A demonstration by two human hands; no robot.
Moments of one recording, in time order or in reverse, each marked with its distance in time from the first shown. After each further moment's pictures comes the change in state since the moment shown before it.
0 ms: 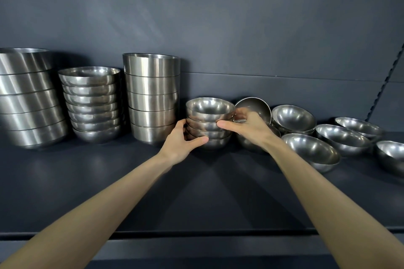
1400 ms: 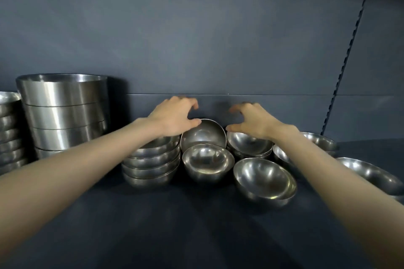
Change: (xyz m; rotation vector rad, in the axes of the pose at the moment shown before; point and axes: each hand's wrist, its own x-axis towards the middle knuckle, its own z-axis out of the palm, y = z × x) left_hand 0.108 0.124 0.077 0.983 -0.157 0.421; right_hand 0.050 0.015 -0.143 -0.824 0.019 -0.017
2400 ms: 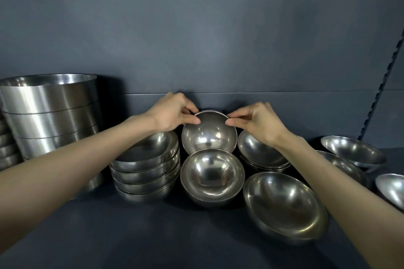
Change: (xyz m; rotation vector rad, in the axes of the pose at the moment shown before) left_hand 0.042 -0.030 0.017 -0.267 -0.052 -0.068; right_hand 0.038 0.021 0.035 0.519 0.171 -0.160
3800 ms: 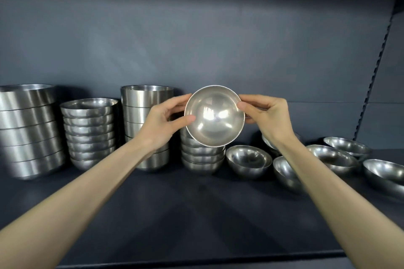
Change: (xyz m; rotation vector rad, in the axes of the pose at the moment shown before) left_hand -0.186 -0.013 -0.074 -0.799 0.371 0.161; right_hand -0.077 -0.162 0.028 0.592 0.306 -0.112
